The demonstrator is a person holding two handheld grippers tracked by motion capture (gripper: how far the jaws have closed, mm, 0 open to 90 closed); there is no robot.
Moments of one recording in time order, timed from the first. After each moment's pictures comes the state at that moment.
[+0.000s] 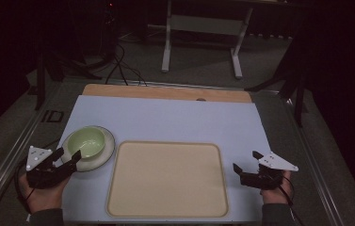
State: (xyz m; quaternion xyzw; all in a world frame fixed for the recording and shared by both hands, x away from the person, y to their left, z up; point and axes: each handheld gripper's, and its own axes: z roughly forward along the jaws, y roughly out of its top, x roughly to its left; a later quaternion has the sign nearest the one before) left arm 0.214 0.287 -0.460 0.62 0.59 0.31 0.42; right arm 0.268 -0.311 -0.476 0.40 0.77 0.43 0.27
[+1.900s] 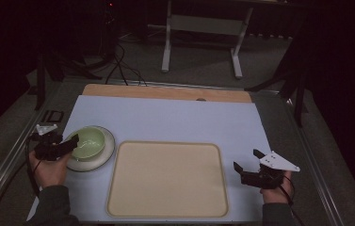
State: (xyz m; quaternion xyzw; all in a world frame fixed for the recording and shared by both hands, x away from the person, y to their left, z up) left arm 0.299 0.314 -0.482 0.60 0.67 0.28 0.33; right arm 0.268 -0.312 -0.472 0.39 0.76 0.44 0.28
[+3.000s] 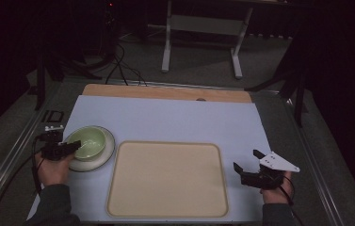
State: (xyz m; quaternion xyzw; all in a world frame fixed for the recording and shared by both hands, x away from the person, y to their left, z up) left arm 0.314 0.316 -0.500 0.62 0.70 0.18 0.30; right arm 0.267 -0.311 -0.472 0.38 0.76 0.44 0.28
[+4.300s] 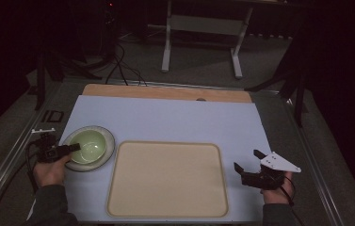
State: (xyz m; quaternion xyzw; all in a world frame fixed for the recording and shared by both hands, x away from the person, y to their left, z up) left arm 0.307 0.337 -0.509 0.56 0.73 0.07 0.38; right arm 0.265 -0.313 -0.471 0.38 0.76 0.44 0.28
